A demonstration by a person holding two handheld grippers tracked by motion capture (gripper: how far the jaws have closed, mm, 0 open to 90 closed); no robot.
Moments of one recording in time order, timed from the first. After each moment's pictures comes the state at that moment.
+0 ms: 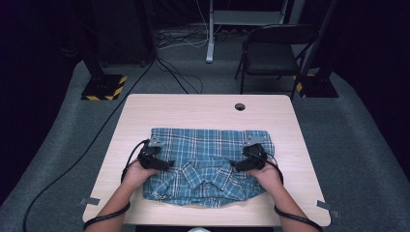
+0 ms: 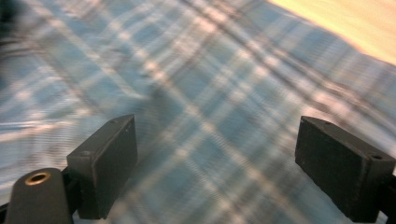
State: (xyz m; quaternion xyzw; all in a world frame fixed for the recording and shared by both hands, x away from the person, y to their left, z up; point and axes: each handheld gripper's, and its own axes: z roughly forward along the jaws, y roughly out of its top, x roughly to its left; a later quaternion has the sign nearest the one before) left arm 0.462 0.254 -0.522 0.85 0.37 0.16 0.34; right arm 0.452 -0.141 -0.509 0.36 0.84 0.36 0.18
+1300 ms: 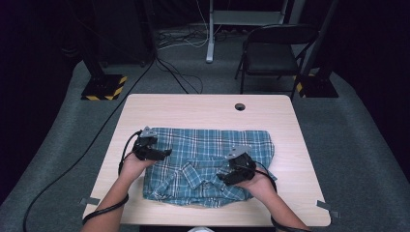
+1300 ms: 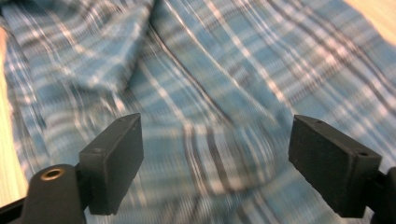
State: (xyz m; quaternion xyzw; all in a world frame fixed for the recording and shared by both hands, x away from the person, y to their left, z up) left arm 0.478 0.265 -0.496 0.82 0.39 0.17 0.39; right arm 0.403 -0.096 -0.486 0.27 0.88 0.35 0.14
